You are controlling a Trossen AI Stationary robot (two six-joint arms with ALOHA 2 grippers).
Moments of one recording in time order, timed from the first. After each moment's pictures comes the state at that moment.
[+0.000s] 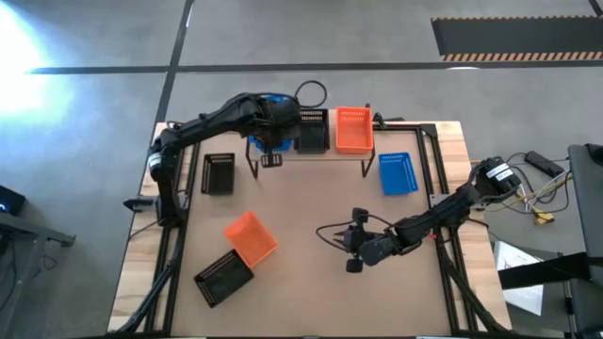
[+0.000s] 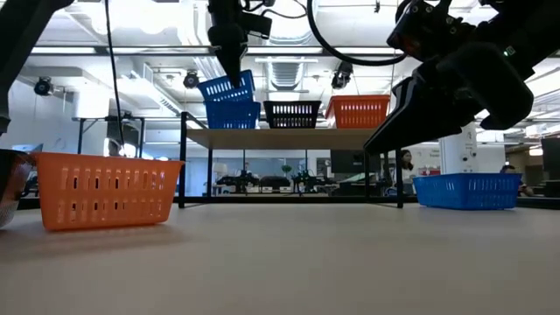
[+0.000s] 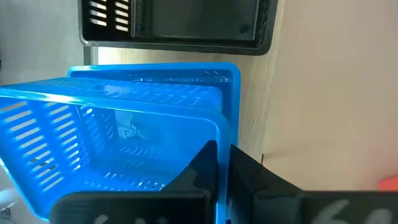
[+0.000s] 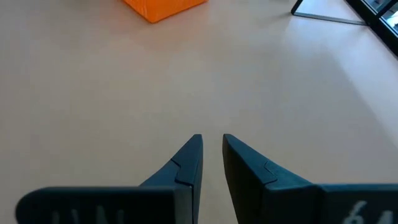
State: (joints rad) left arm 0.33 1.85 2.07 -1.47 -0.31 0.30; right arm 0.47 1.59 0.70 0.14 0.58 0.24
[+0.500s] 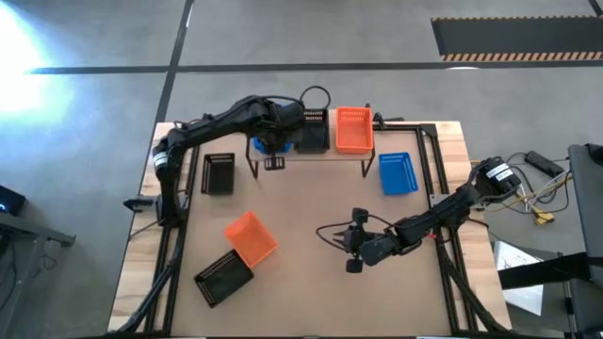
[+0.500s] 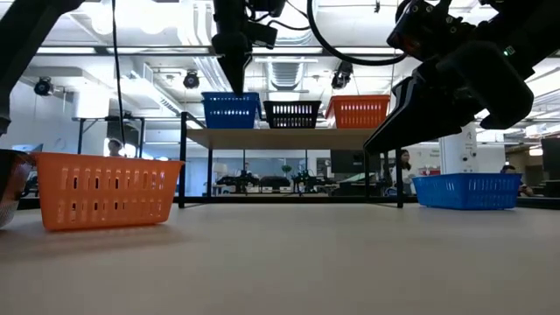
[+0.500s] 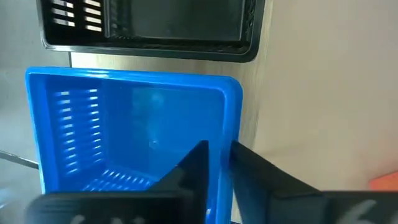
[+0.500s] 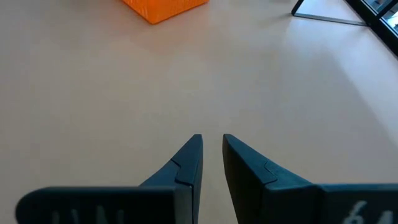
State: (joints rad) left arm 0.33 1.89 2.07 -1.47 -0.28 0.30; right arm 0.47 1.59 0.70 0.14 0.58 0.24
